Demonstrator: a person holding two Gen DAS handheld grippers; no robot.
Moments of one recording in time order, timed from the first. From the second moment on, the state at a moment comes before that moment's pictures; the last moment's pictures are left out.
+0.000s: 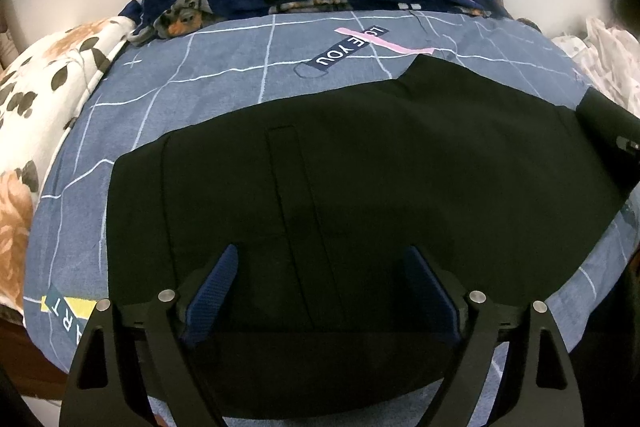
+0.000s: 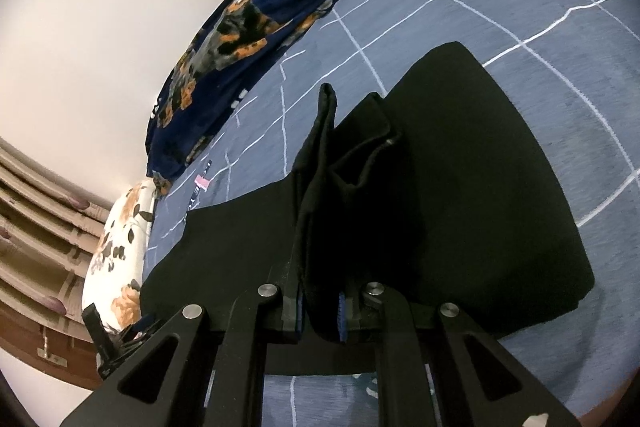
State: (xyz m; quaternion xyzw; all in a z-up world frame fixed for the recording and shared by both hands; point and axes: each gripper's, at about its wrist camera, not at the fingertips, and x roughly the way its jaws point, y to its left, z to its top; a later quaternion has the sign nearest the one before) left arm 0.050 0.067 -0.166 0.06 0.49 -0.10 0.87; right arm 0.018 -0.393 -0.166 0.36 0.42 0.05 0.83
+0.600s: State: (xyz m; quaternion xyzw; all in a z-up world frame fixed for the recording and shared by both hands) left arm 0.050 0.065 -0.168 0.07 0.49 -0.10 0.86; right arm 0.025 -0.365 -0.167 0.35 0.43 0.09 0.83
